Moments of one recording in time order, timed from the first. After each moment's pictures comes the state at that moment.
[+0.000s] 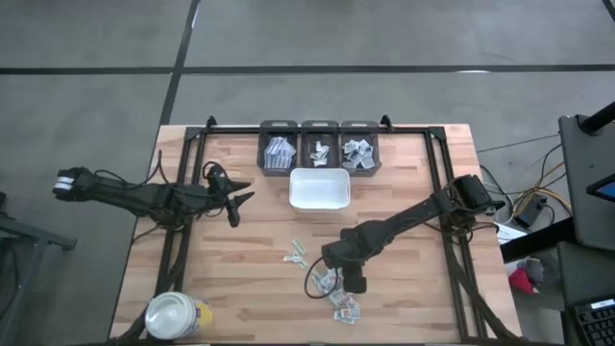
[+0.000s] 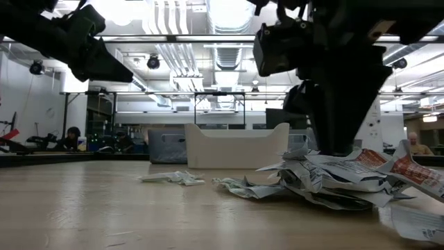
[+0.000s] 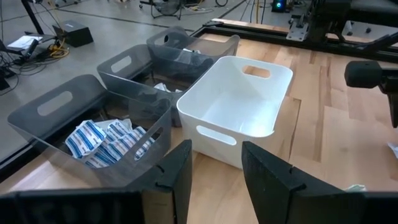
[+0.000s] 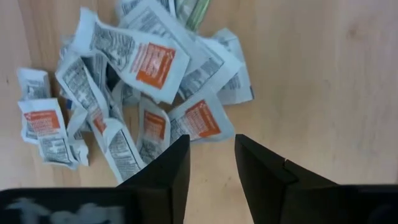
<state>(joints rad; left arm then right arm) -0.14 0.58 0.34 -0.11 -0.56 -0.22 0.33 1.92 1.30 -0.72 -0.15 0.40</state>
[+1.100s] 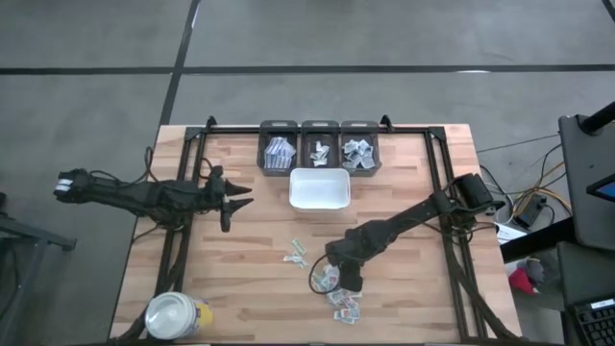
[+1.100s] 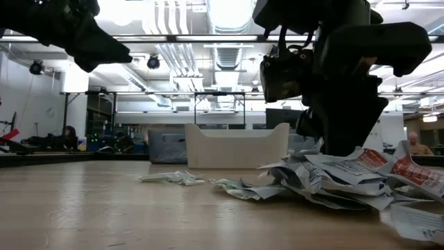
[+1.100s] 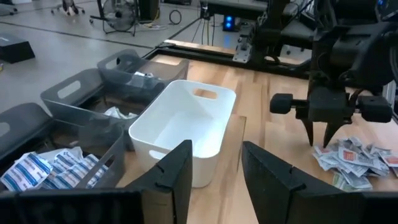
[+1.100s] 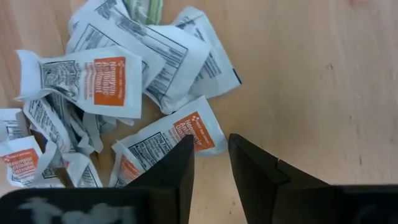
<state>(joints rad) -0.14 0.49 0.37 -0.11 -0.38 -0.19 0.33 1.91 1.15 -0.52 -0.16 0.57</state>
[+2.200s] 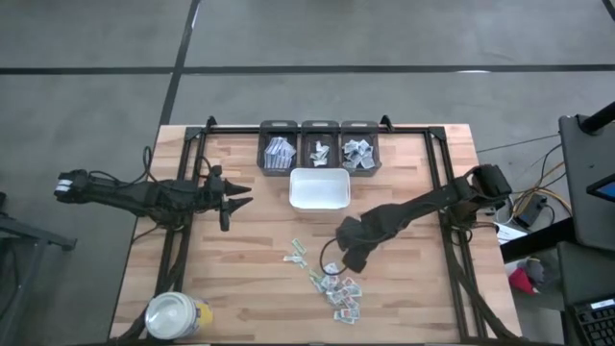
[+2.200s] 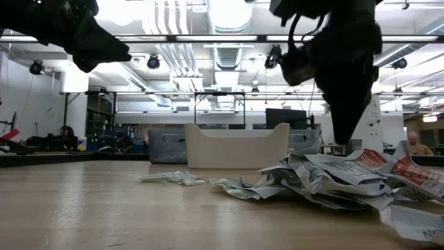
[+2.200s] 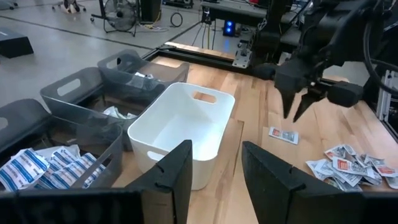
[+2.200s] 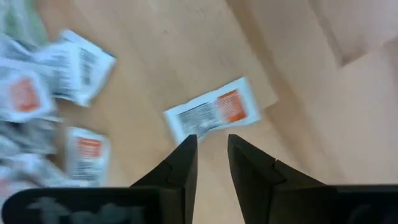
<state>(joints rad) -0.14 0.48 0.37 -0.11 -0.38 -0.23 0.26 1.74 1.14 -0.79 -0.03 0.85</state>
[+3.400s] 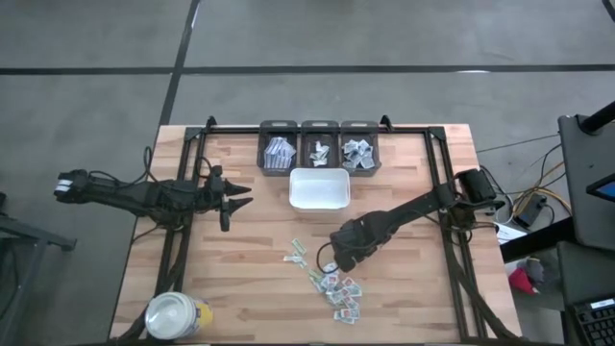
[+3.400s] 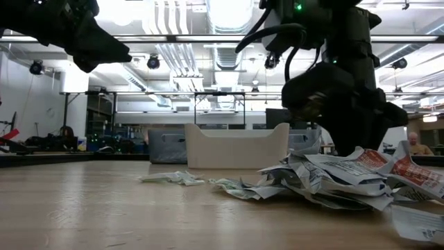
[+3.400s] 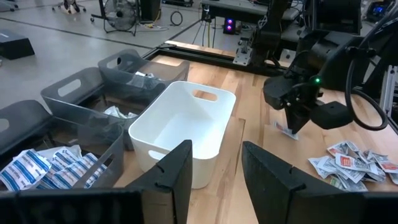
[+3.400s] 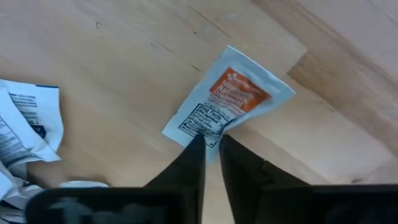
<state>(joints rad) -0.14 0.48 0.37 -0.11 -0.38 -0.21 0.26 1.89 1.12 -0.72 -0.13 1.26</state>
